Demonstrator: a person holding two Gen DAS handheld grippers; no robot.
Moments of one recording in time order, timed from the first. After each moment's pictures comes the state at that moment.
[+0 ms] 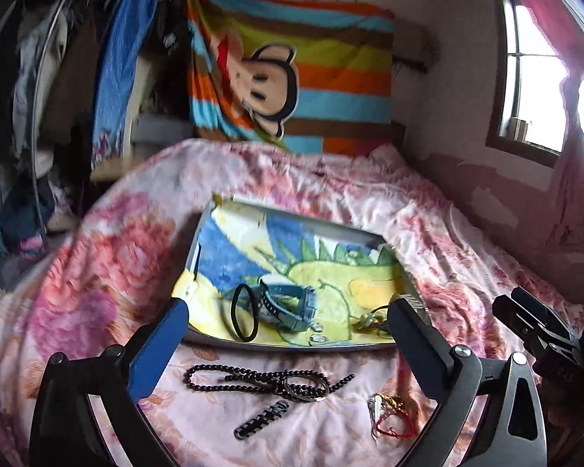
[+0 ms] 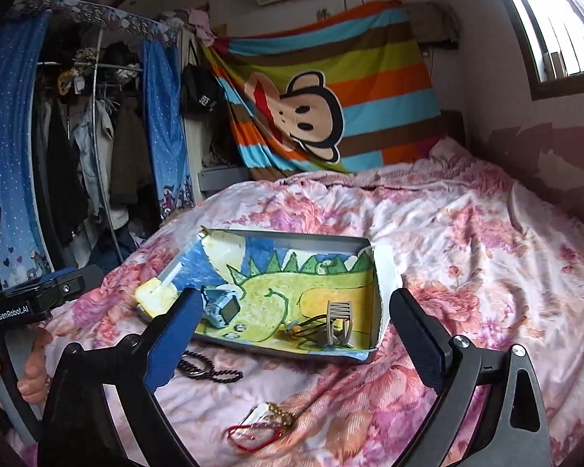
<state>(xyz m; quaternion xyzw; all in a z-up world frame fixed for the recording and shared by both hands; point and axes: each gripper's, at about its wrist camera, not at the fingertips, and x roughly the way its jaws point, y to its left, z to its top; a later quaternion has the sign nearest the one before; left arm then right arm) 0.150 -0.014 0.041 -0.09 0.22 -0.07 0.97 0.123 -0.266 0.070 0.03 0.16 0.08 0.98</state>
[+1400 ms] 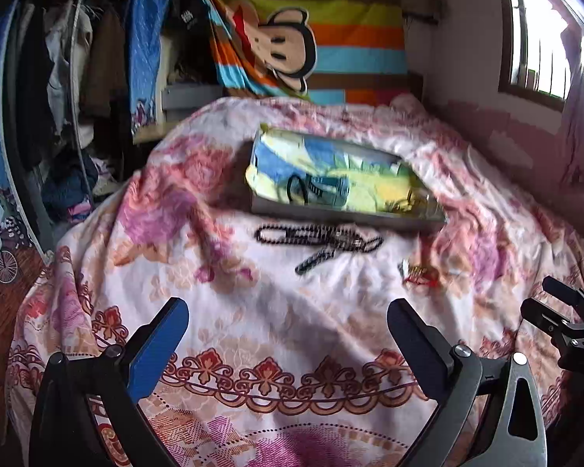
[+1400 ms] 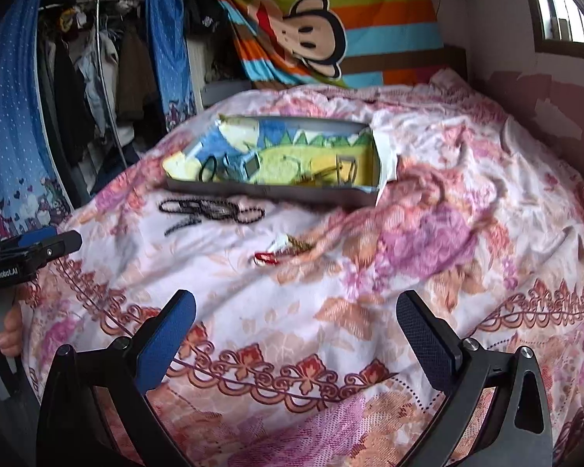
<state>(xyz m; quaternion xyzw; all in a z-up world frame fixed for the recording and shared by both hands) 0.033 0.010 -0.001 -0.04 0.32 -0.03 0.95 0.028 -0.262 0.009 0.01 0.33 0.08 0.94</state>
